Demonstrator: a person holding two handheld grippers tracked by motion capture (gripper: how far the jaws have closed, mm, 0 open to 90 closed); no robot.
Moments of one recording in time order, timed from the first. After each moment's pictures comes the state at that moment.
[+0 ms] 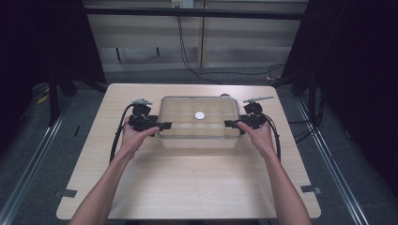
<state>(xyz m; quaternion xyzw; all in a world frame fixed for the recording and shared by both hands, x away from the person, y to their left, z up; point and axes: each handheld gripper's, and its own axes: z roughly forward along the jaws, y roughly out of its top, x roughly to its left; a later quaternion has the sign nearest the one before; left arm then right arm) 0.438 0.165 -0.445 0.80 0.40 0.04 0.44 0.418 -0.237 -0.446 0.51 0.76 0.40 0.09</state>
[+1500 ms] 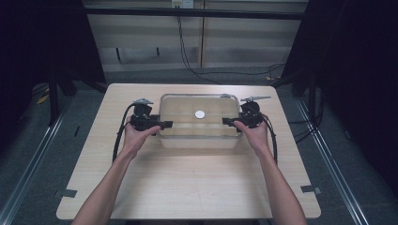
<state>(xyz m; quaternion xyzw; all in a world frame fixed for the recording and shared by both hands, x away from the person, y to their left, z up) 0.440 0.162 -0.446 0.80 0.40 0.05 0.45 0.421 -0.228 -0.445 0.52 0.74 0.40 0.13</state>
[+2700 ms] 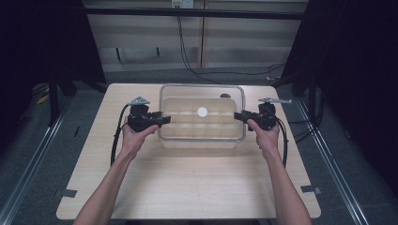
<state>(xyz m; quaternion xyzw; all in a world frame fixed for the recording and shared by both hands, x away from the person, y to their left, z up) 0.424 0.166 -0.430 0.78 0.38 0.09 0.49 0.396 -0.263 -0.433 0.52 0.69 0.50 0.12</state>
